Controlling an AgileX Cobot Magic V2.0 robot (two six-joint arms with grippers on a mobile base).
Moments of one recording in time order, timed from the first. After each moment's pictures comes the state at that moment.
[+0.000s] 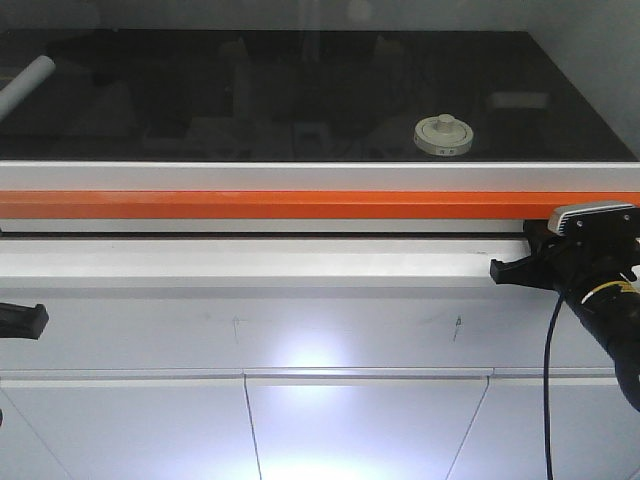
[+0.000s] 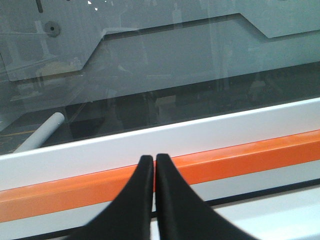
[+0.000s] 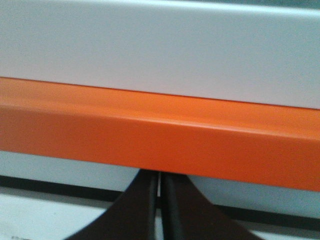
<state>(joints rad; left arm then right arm) -0.01 1.04 -0.24 0.11 -0.77 0.06 -0.04 1.79 -0.56 -0.19 -0.99 0.01</state>
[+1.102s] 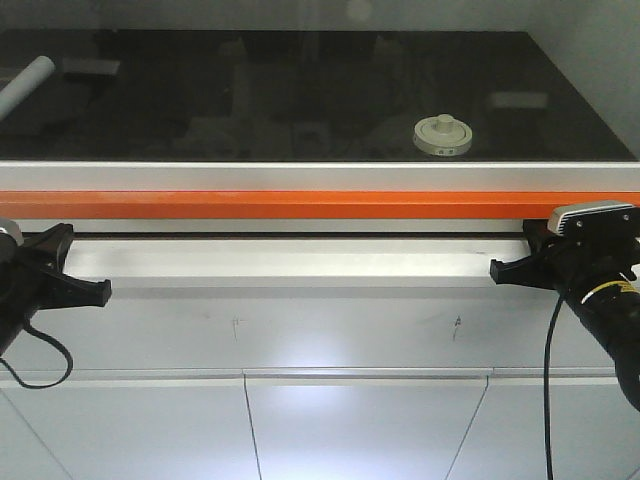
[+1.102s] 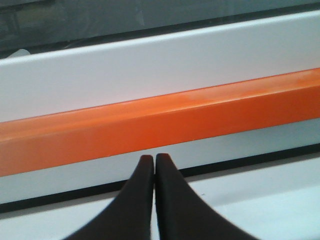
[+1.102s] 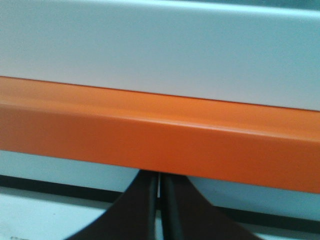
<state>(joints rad) -0.01 1.61 -0.44 0.11 -0.94 0.06 -0.04 1.80 -0.56 -0.20 -1.00 0.01</state>
